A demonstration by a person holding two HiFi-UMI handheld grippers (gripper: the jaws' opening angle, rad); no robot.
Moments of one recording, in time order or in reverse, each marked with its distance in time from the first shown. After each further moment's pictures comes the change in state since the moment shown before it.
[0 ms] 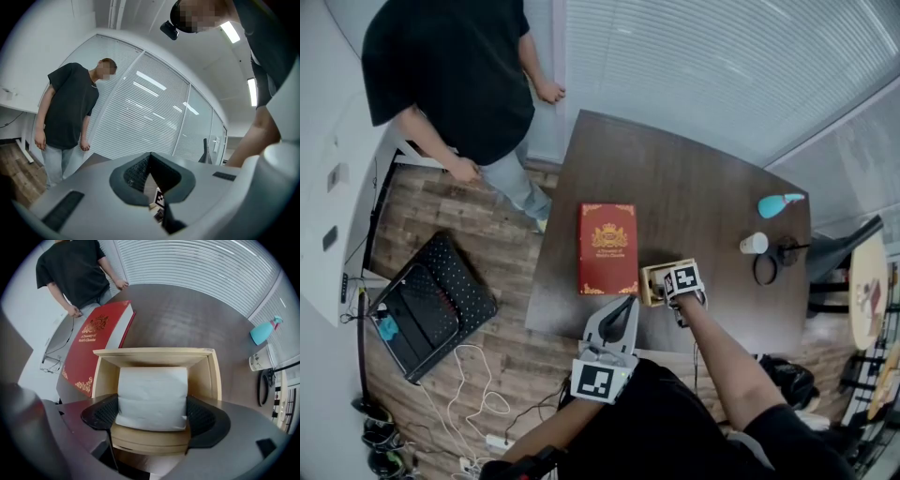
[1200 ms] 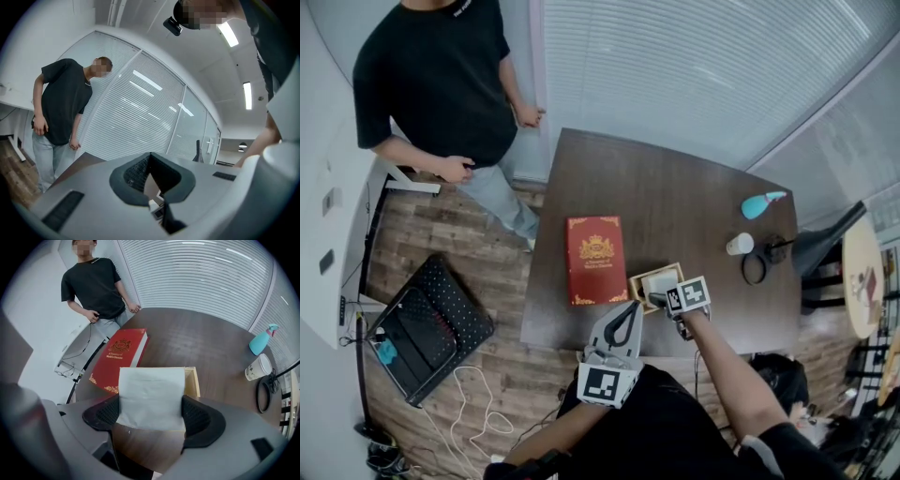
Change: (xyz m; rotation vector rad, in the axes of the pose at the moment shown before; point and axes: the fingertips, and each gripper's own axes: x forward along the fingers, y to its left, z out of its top) left arm 0.009 -0.032 0.003 0.003 -0.006 -0.075; right arm -0.070 0.017 0.005 -0.062 -0.183 0.112
